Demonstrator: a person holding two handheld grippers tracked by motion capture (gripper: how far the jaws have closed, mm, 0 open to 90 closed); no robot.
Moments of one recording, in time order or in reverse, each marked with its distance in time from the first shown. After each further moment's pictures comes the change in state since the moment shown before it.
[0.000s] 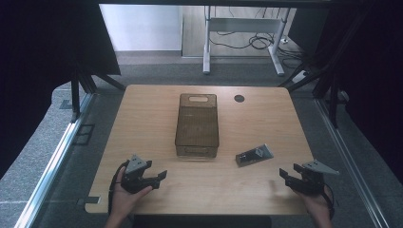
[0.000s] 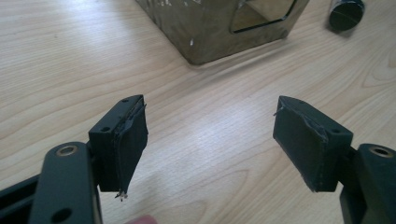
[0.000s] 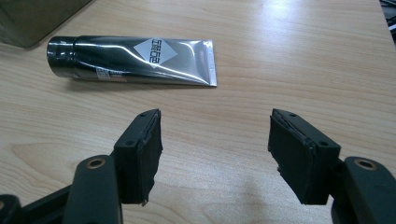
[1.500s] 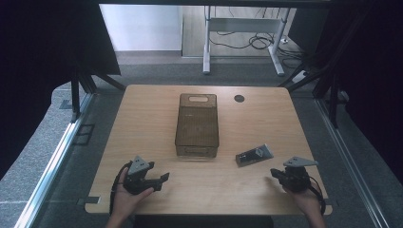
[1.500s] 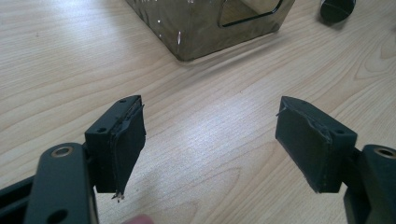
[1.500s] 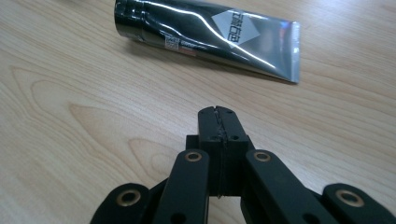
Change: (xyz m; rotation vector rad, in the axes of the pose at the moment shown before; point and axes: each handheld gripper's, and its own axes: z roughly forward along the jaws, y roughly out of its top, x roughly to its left) left arm -0.003 -0.002 0.005 0.008 -0.023 0.025; right arm 0.028 0.016 0.021 0.165 0.155 -0.172
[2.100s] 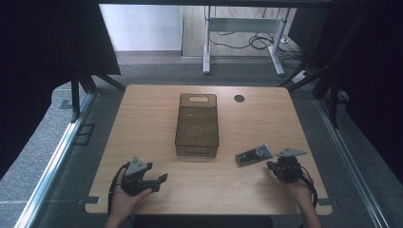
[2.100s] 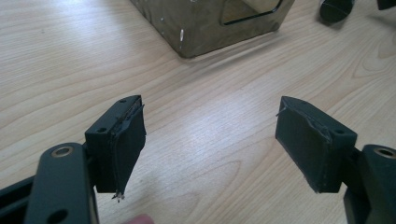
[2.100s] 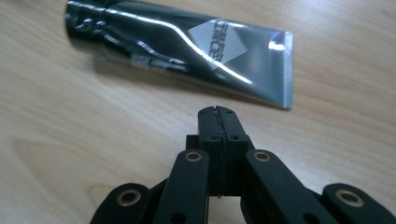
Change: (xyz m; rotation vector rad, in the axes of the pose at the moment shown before) left arm 0.000 -0.002 -0.006 -0.001 0.000 -0.012; right arm -0.008 0.022 0.028 0.055 -0.059 0.006
